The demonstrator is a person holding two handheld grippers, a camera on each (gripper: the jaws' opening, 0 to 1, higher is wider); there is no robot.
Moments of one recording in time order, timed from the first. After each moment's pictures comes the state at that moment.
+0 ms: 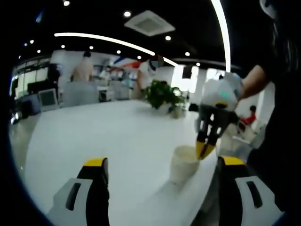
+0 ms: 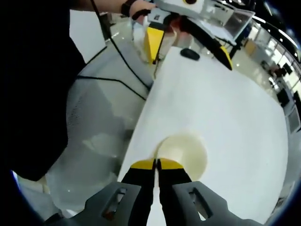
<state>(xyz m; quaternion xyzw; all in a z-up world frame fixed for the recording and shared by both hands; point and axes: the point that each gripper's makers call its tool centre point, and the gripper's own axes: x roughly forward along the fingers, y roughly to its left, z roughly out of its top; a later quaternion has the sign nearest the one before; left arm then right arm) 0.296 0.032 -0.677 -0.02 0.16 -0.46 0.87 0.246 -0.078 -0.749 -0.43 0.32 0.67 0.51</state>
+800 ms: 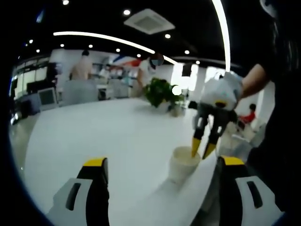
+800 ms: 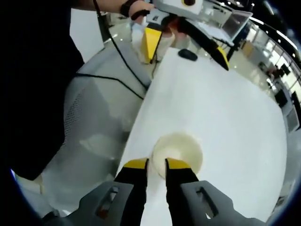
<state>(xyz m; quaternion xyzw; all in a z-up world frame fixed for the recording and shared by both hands) 0.296 0.028 -0.681 -0.01 0.16 -0.46 0.87 0.250 -0.081 -0.748 -0.43 0.30 0.67 0.53</state>
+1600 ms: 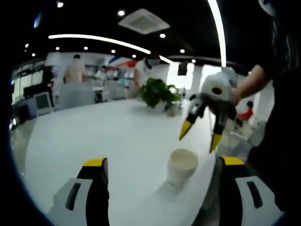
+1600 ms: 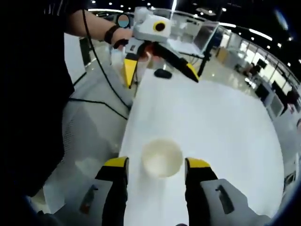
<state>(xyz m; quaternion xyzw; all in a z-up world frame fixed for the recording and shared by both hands) 0.295 0.021 -0.676 0.00 0.16 -0.48 0.86 0.267 -0.088 -0.713 -0.34 0.26 0.64 0.64</state>
